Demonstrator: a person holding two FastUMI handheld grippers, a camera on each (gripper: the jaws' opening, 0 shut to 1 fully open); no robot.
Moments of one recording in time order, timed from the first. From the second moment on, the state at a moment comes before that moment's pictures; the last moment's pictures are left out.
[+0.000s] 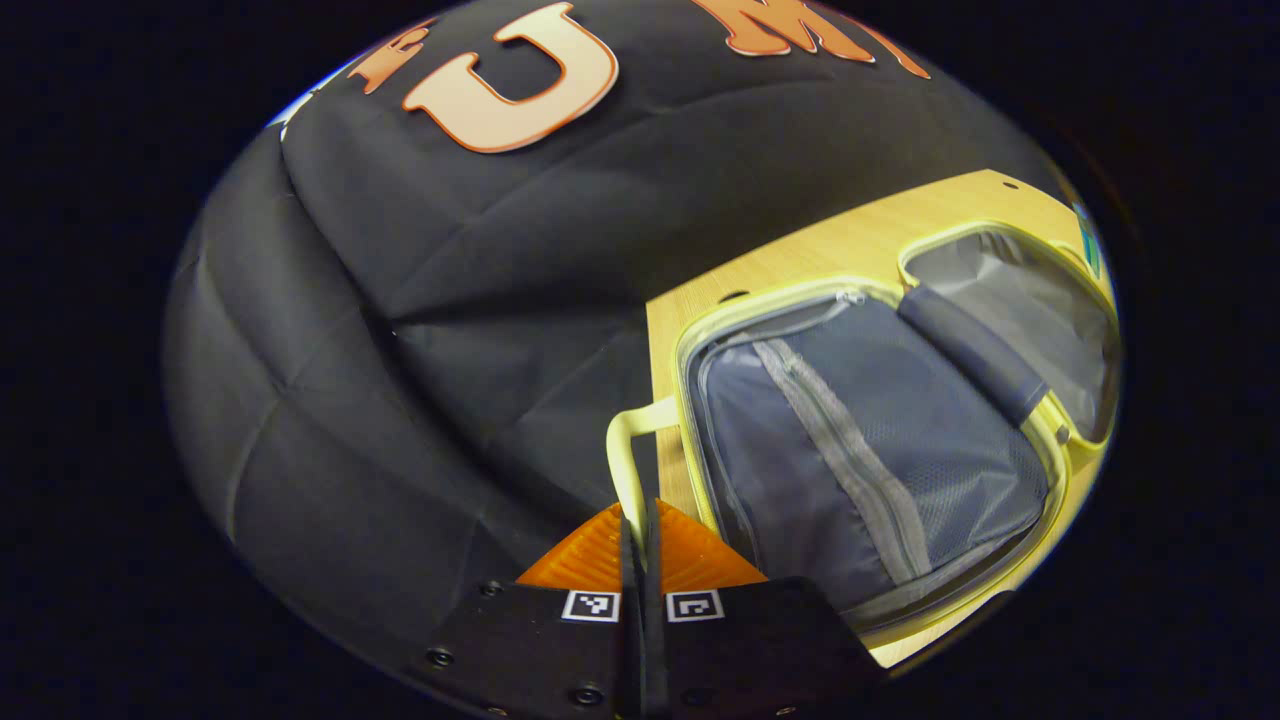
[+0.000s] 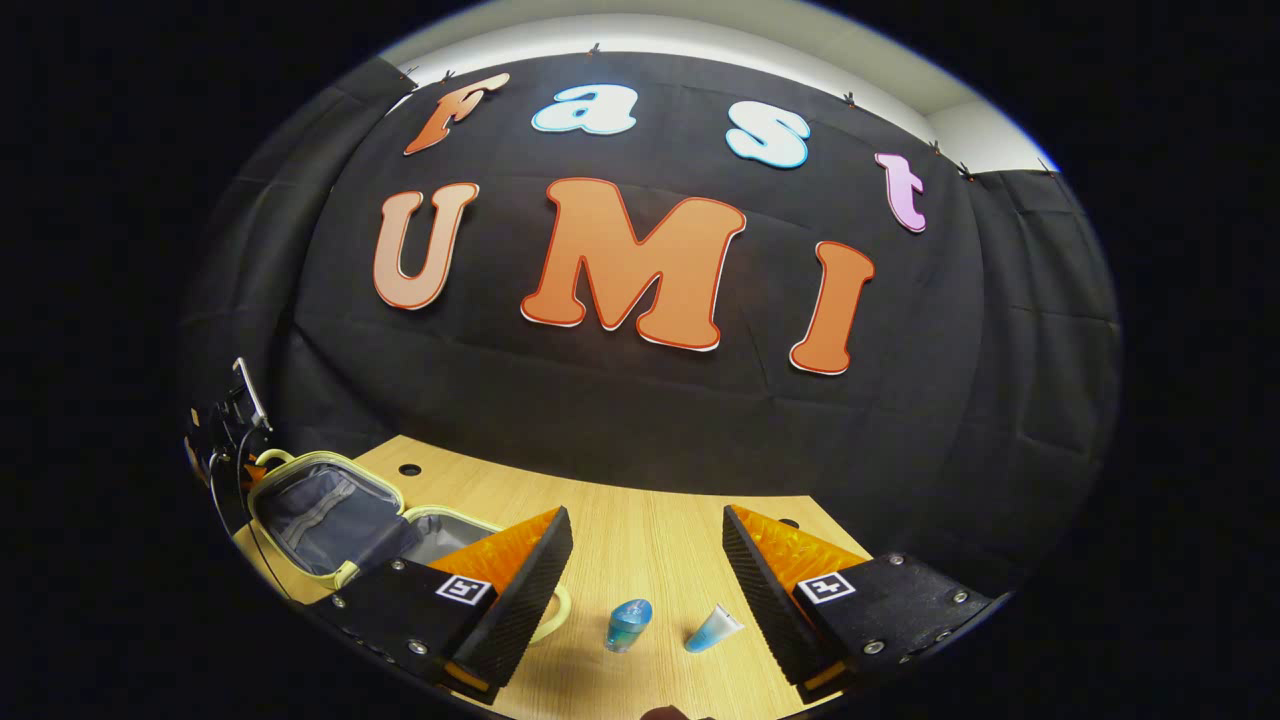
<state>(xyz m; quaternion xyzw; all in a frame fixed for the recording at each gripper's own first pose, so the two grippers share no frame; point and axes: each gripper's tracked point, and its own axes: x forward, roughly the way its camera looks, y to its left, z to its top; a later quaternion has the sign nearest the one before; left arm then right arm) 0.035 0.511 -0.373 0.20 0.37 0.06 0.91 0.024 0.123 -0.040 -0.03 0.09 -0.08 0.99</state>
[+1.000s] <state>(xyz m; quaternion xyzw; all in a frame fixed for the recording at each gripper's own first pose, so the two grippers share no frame) 0.063 0.263 -0.228 0.19 0.16 0.00 0.97 0.028 0.064 -0.065 -0.05 0.09 -0.04 0.99</state>
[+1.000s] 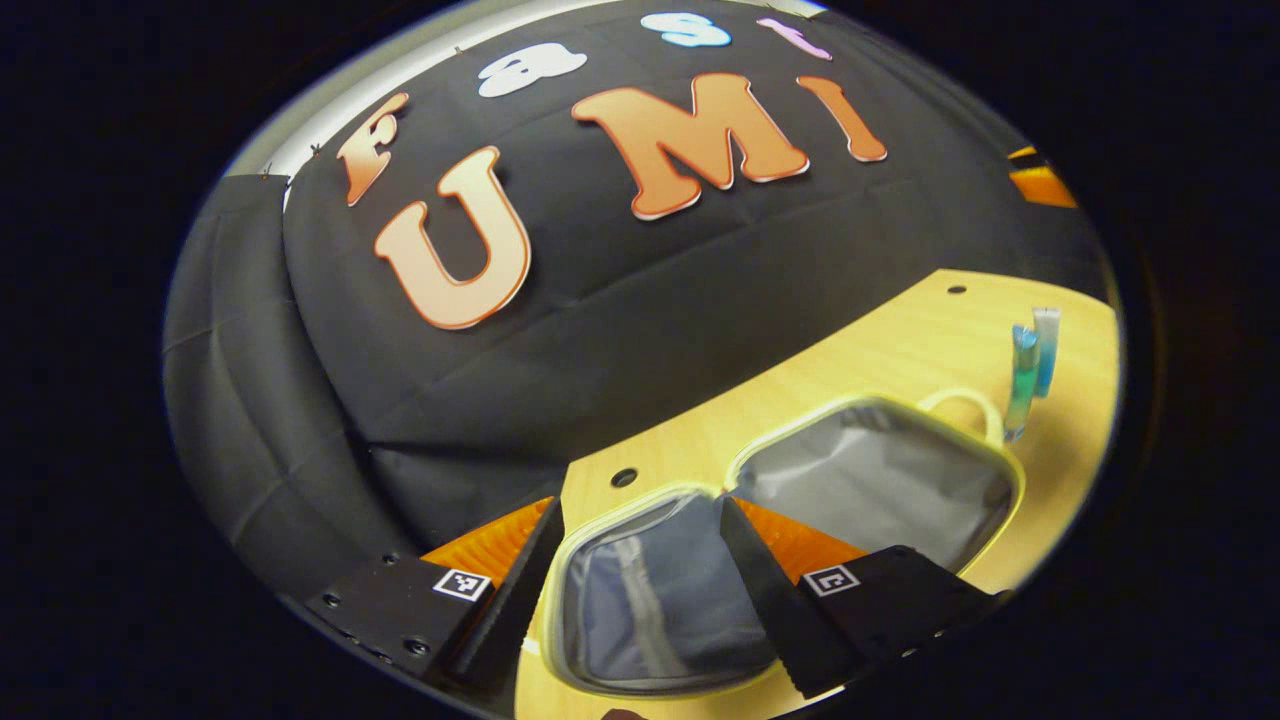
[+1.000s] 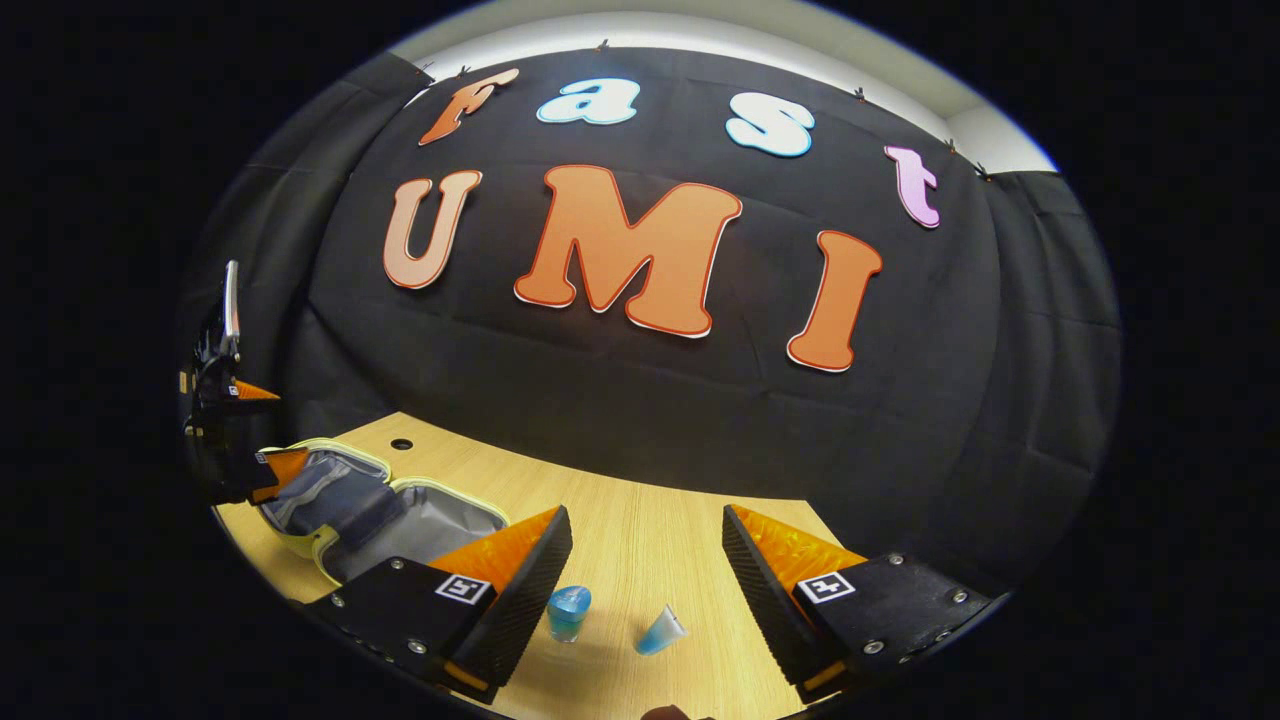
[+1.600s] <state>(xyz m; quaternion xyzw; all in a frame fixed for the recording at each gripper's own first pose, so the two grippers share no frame) 0.052 0.045 -0.252 0.11 0.17 -0.07 0.98 0.029 0.006 -0.113 -0.06 0.13 0.01 0.99</state>
